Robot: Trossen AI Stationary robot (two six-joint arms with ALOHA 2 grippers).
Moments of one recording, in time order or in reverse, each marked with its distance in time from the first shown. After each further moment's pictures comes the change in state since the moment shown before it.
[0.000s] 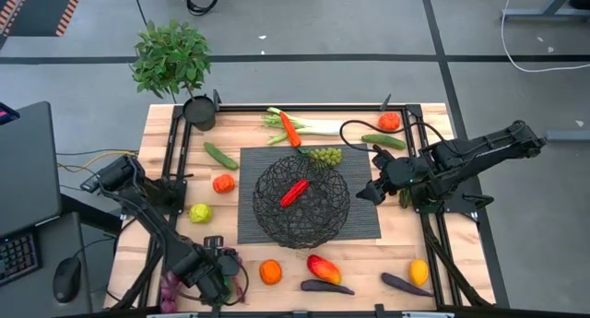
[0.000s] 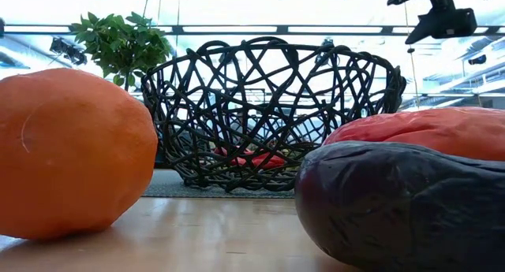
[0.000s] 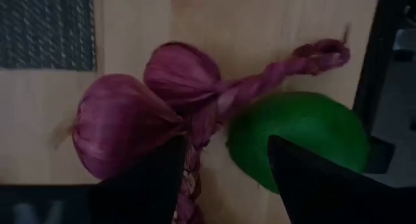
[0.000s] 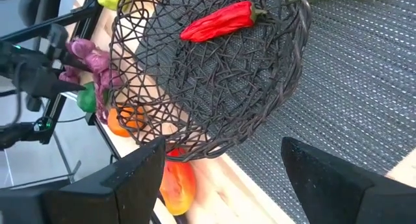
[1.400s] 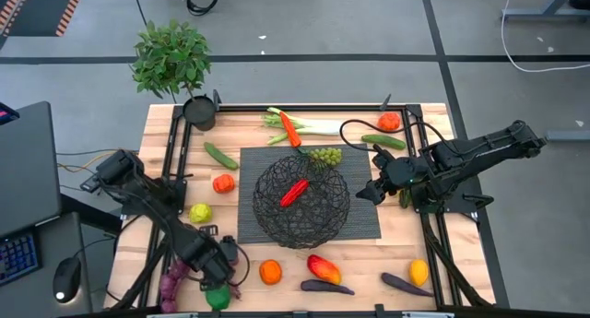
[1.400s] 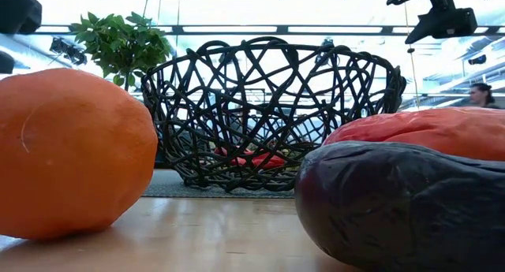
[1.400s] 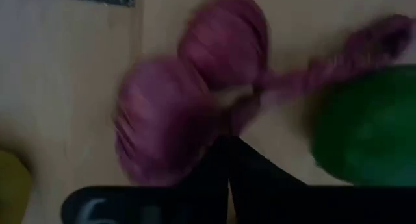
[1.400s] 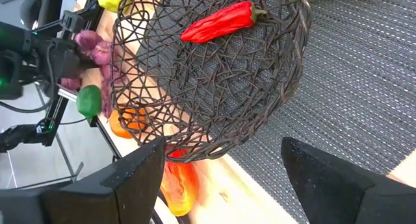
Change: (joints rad) left arm 0.088 -0.067 -0.117 -0.035 0.163 0.014; right arm 0.000 0.000 0.000 0.001 0.000 0.005
